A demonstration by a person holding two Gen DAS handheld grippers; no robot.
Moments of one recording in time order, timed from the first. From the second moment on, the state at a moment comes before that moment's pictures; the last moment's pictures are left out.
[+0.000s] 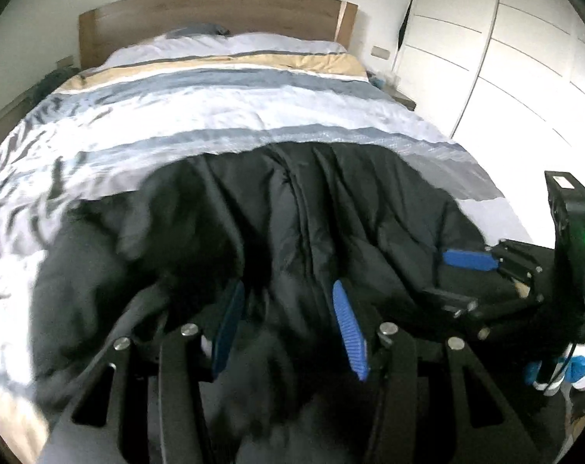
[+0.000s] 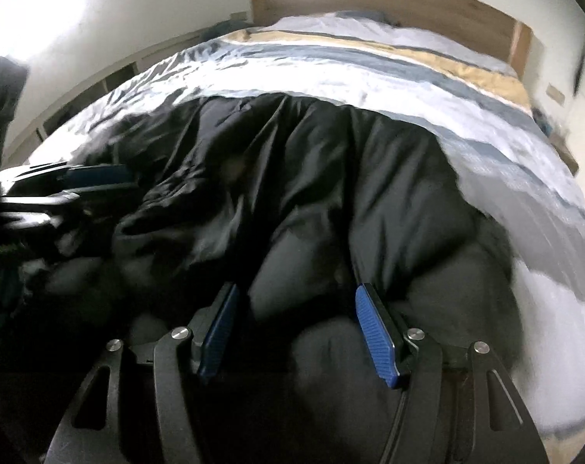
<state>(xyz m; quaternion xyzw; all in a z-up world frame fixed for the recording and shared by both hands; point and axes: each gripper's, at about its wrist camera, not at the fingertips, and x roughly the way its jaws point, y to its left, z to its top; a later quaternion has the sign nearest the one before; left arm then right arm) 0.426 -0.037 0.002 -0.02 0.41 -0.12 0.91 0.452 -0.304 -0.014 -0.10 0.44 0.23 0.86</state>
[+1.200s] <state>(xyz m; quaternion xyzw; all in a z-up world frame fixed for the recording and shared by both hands) 0.064 0.141 0.050 -0.13 0.41 0.02 0.90 0.112 -0.464 0.076 0.05 0.41 0.11 0.90</state>
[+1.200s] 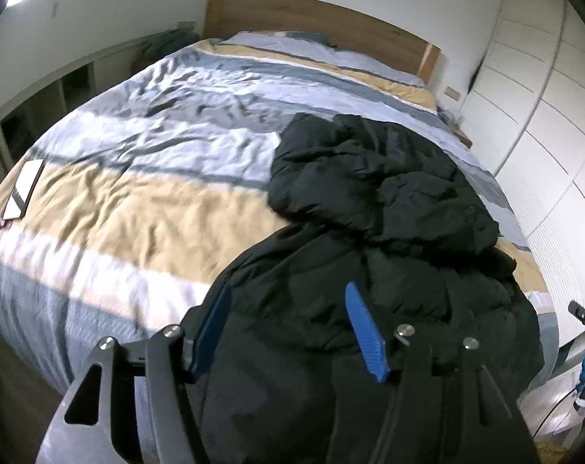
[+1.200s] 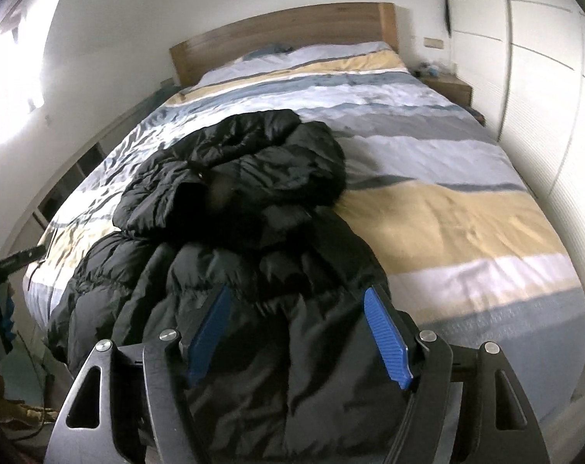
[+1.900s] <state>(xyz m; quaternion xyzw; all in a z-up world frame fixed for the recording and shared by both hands) 0.022 0.184 -0.014 -0.18 0.45 0.04 0.87 0.068 -0.517 0.054 0.09 0.42 0.05 0.90</state>
